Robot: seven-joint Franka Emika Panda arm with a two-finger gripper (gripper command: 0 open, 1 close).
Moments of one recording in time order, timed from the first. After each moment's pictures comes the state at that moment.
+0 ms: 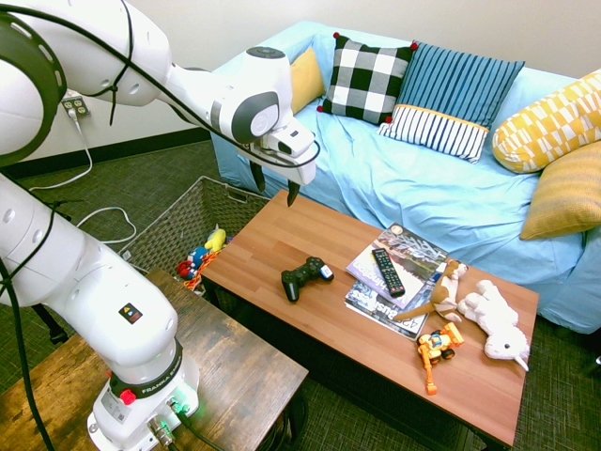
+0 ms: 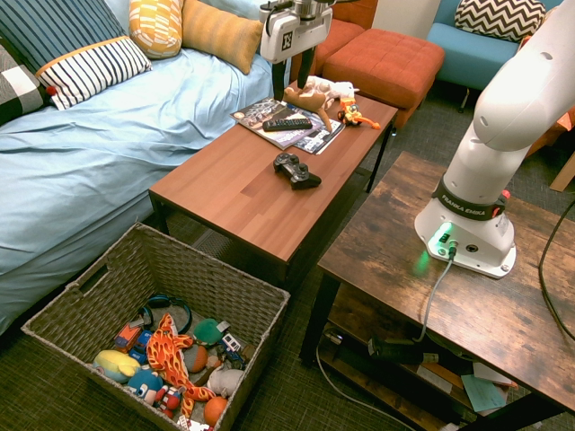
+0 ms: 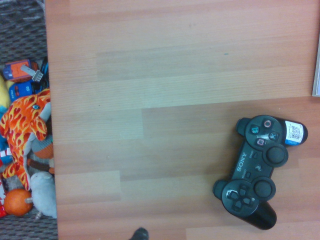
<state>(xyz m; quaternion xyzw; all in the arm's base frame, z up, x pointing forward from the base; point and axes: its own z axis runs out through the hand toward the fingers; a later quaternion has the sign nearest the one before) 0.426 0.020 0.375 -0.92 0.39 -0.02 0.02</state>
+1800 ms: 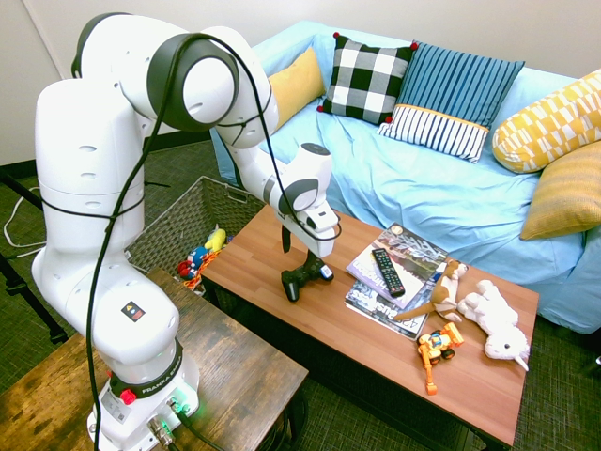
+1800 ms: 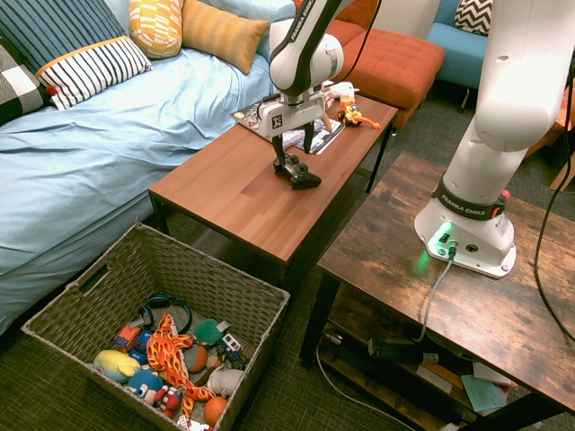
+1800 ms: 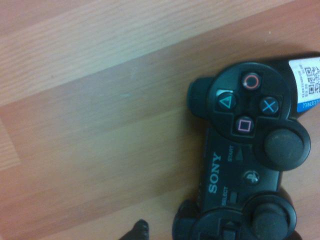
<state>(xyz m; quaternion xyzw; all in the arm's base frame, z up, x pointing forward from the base) 0.471 -0.040 0.153 -0.85 0.52 0.08 -0.03</state>
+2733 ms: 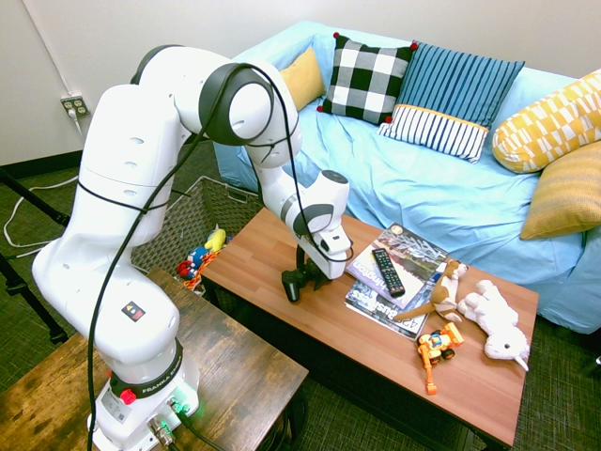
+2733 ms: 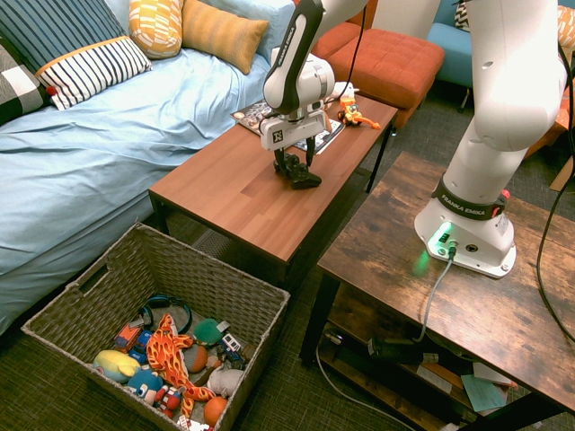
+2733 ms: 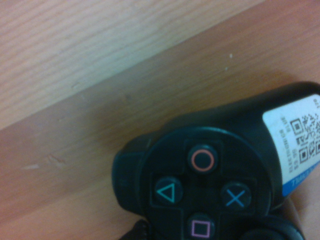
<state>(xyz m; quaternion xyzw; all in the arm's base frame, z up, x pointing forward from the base) 0.488 -0.078 0.088 -0.83 0.55 0.10 -0.03</state>
